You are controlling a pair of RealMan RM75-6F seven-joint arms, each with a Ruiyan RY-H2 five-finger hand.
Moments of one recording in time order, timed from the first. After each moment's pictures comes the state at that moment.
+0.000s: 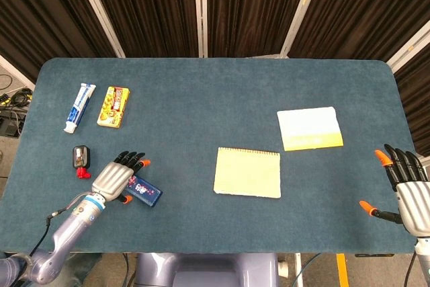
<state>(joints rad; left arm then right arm) -0.55 -1.43 -0.01 -1.53 1.27 0.93 0.35 0.09 -0.97 0.06 -1.67 -1.59 1.54 0.06</state>
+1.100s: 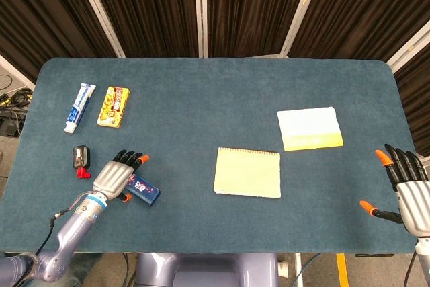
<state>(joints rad) -0.56 -1.44 -0.01 -1.55 1.19 0.96 0.42 0.09 -0.97 0.06 -1.68 -1.59 1.54 0.06</state>
